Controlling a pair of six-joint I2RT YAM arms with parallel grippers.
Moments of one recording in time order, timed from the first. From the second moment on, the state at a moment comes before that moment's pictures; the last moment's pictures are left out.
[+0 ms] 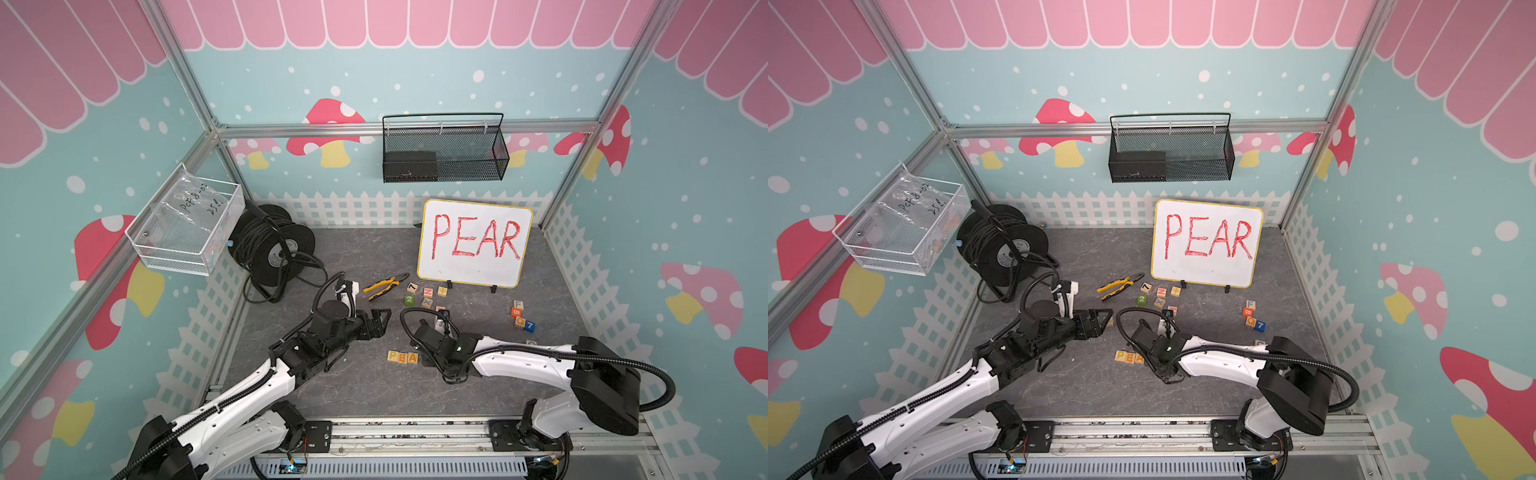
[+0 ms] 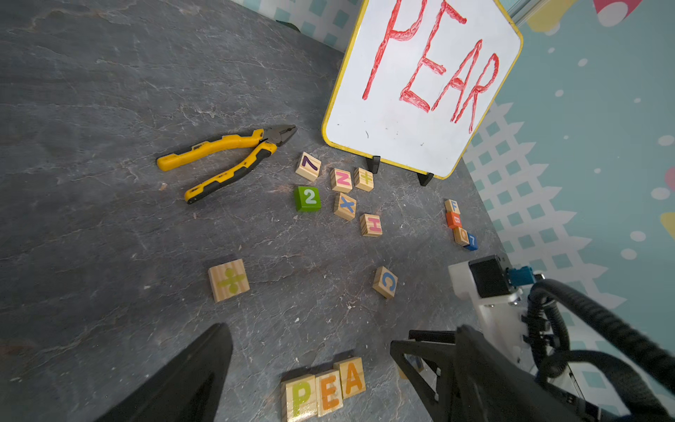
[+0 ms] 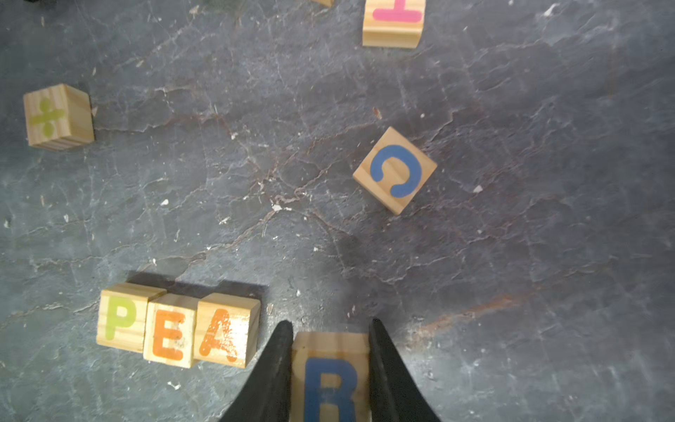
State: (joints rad) left arm -0.67 0.94 0.59 -0.13 0.00 -0.67; right arm 1.05 1.48 0.80 -0.53 0.38 1.05
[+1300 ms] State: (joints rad) left arm -0.66 0.89 0.59 -0.20 -0.05 -0.66; right arm 1.06 1.58 0.80 -0.41 0.34 1.05
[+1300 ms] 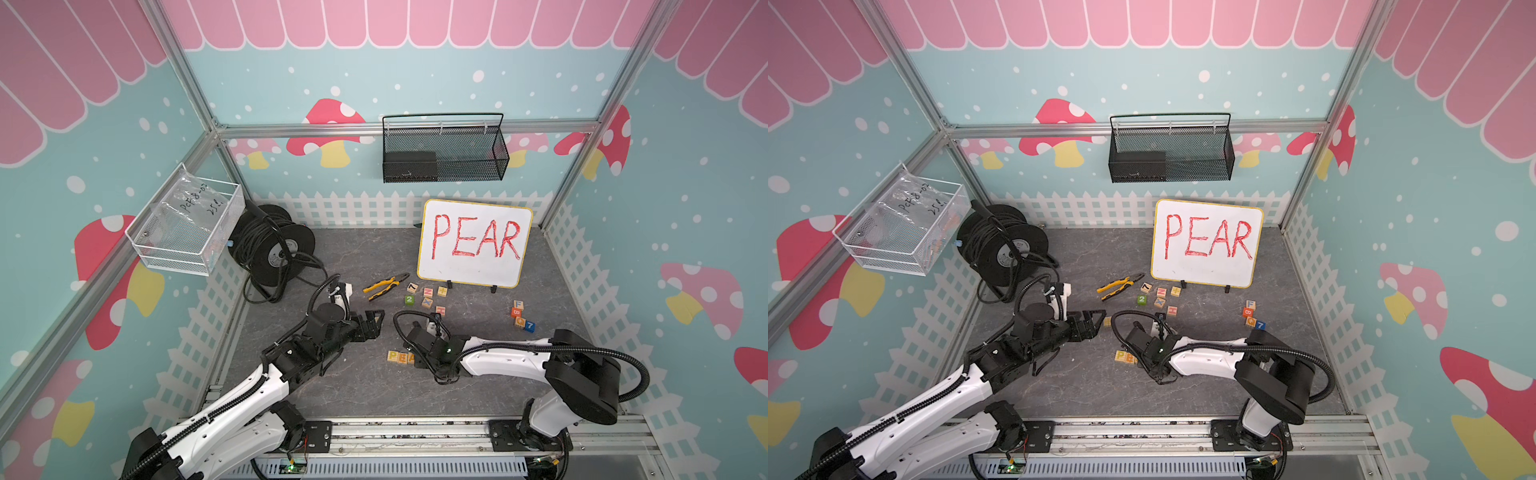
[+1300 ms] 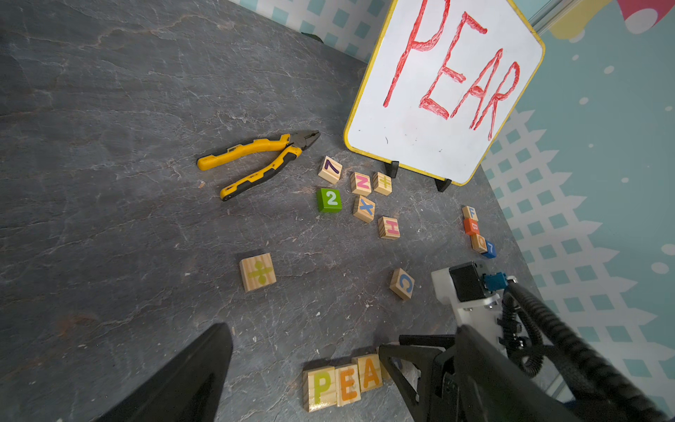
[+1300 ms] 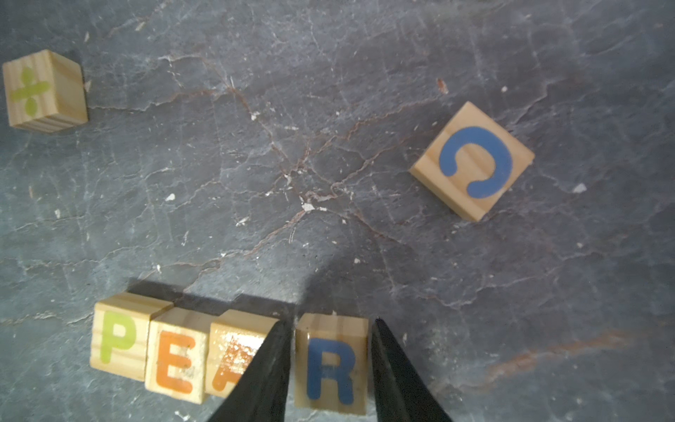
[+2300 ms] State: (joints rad) left arm -0.66 0.95 0.59 -0.20 -0.05 -0.66; right arm 1.03 1.37 0.66 -0.55 0.44 1.08
